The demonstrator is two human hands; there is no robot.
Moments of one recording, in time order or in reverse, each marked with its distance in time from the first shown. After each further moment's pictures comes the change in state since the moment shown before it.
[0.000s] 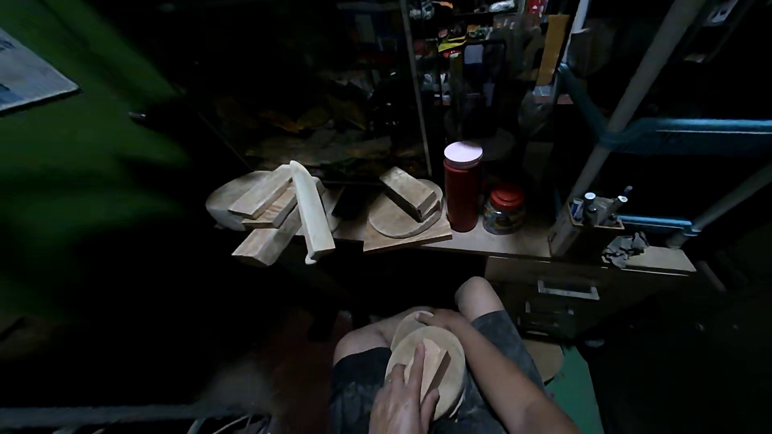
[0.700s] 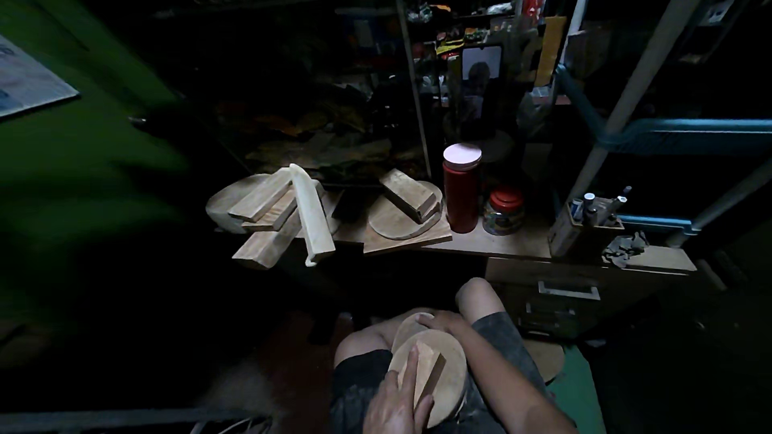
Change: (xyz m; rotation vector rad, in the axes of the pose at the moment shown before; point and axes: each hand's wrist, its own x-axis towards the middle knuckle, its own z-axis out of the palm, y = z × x) left_hand -0.004 -0.009 -0.002 0.012 -0.007 -0.025; right_hand 0.000 0.001 0.002 -0.019 -0.006 0.000
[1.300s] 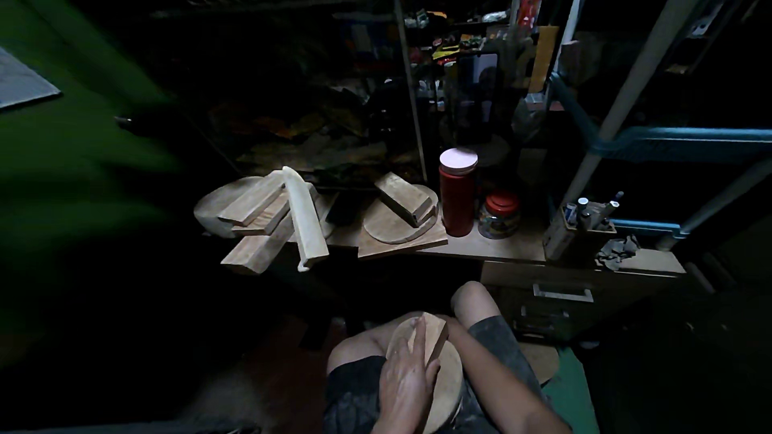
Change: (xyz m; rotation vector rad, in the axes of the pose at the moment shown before) left_hand 0.057 0.030 -0.008 0.051 -0.039 -0.044; right_hand -0.007 0.026 0.024 0.478 0.338 -0.328
